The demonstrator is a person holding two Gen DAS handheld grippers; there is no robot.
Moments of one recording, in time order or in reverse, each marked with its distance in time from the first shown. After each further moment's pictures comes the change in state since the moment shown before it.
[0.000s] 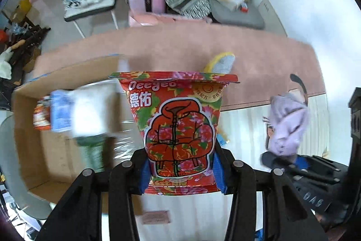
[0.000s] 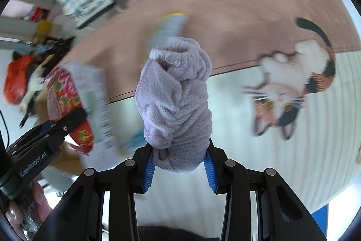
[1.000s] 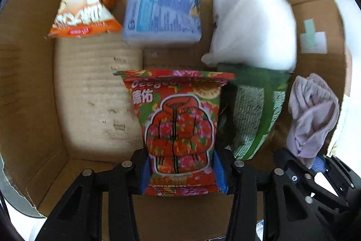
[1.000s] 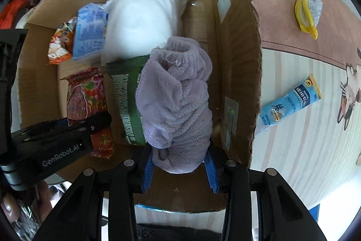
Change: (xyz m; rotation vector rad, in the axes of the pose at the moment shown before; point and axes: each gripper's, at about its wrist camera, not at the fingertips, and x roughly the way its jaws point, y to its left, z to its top) left arm 0.145 0.217 -0.027 -0.211 0.421 -0.048; right arm 0.154 0.262 -0.065 -0.170 0.180 -0.203
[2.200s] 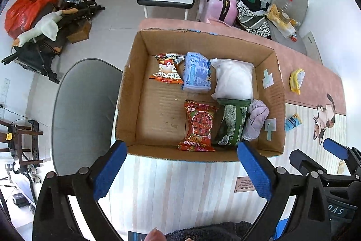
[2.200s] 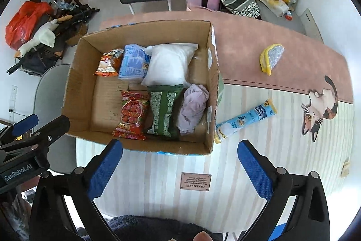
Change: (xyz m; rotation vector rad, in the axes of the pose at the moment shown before) left arm -0.168 0.018 -0.126 -0.026 -0.502 0.124; right arm -0.146 0.008 -0.076 -0.109 -0.316 -0.022
